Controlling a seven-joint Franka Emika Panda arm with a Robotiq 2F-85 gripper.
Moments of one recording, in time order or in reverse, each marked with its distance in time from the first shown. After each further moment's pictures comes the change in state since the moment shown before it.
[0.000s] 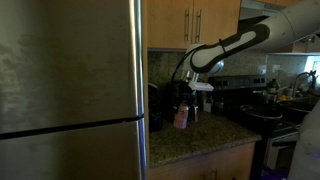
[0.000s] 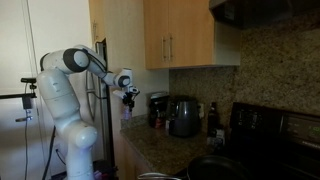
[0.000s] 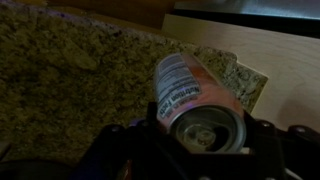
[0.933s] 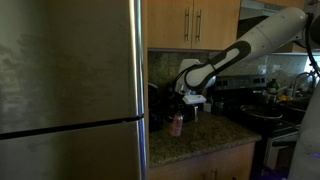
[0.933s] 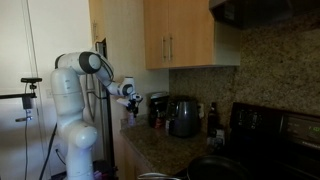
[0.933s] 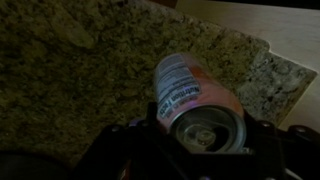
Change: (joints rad) arm 0.002 0.171 0.008 -0.012 -0.120 0.217 0.007
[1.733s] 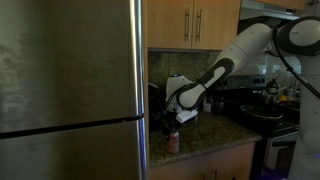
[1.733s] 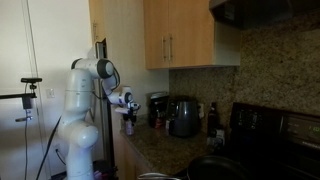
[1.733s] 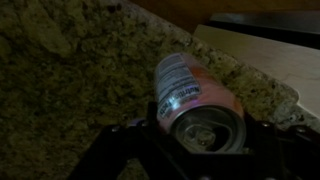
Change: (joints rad) arm 0.062 0.248 0.027 0.084 -0.244 0.011 0.089
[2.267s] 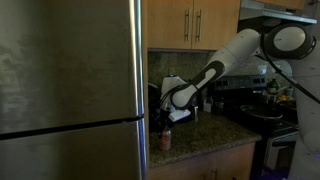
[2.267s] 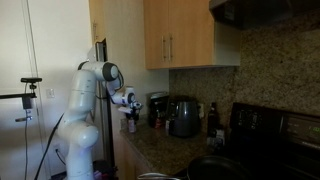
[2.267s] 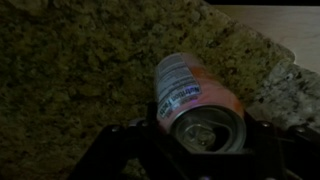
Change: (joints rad) arm 0.013 0.098 -0.023 0.111 -0.001 0.047 -0.001
